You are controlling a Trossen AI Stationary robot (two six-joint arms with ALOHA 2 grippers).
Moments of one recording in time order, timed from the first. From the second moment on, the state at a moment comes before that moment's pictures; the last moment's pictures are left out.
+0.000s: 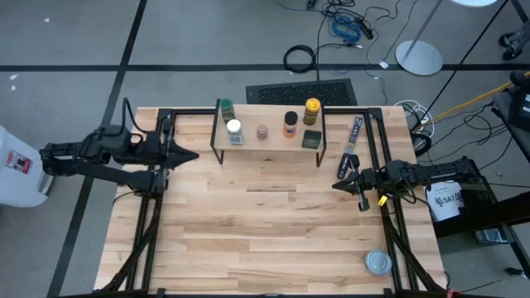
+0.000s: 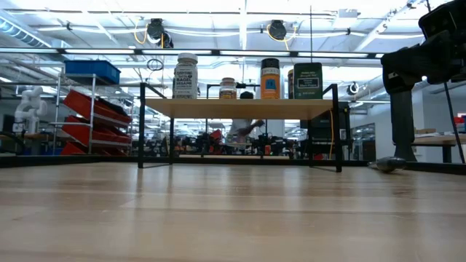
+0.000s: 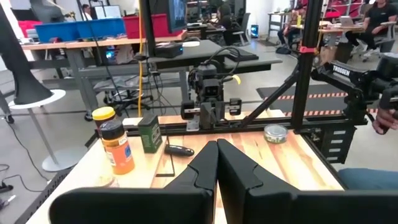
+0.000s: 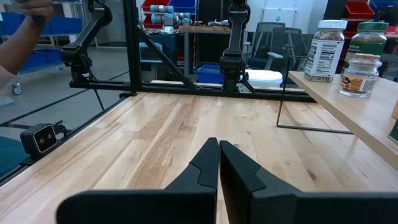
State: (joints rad) left arm -0.08 0.61 0.93 -0.41 -0.07 0.07; right arm 0.14 0.05 0.02 0.01 0.02 -0.01
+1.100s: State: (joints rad) left arm -0.08 0.61 0.93 -0.41 -0.07 0.07; right arm 0.14 0.24 0.42 -0.15 0.08 0.02
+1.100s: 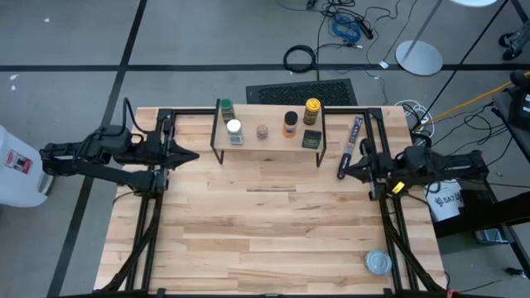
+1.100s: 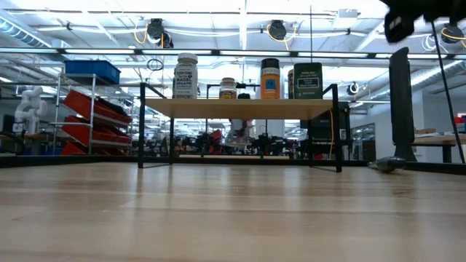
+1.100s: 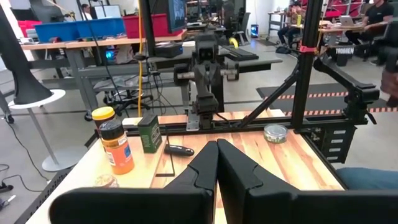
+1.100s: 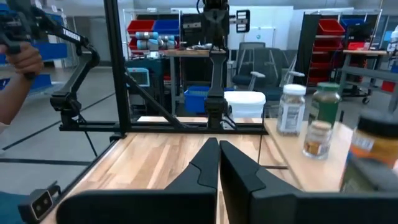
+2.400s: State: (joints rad) left arm -0.08 0.74 0.93 -0.14 -0.36 0.22; right arm 0.14 0.67 0.78 -0.20 0.21 0.12
